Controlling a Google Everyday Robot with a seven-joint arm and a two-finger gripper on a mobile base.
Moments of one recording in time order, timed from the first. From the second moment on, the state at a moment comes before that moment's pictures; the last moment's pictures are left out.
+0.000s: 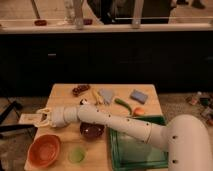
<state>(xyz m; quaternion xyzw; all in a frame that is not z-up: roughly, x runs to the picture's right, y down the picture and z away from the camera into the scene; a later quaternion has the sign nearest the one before) -0.321 0.126 0.700 -0.19 -0.62 0.16 0.74</state>
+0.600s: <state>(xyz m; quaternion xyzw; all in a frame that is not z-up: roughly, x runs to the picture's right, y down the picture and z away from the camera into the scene) -0.311 0.111 0.719 -0.19 -0.61 0.18 0.74</state>
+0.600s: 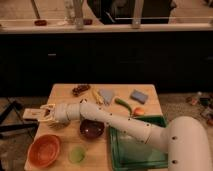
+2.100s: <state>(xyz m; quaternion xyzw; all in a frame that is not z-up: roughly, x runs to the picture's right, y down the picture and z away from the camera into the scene) -0.302 0.108 0.760 -0.20 -0.61 0.22 0.73</state>
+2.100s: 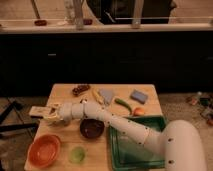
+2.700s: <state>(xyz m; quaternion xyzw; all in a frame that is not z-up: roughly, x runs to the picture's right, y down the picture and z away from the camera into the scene) -0.302 0.109 0.760 -0.20 -0.61 0.22 0.73</state>
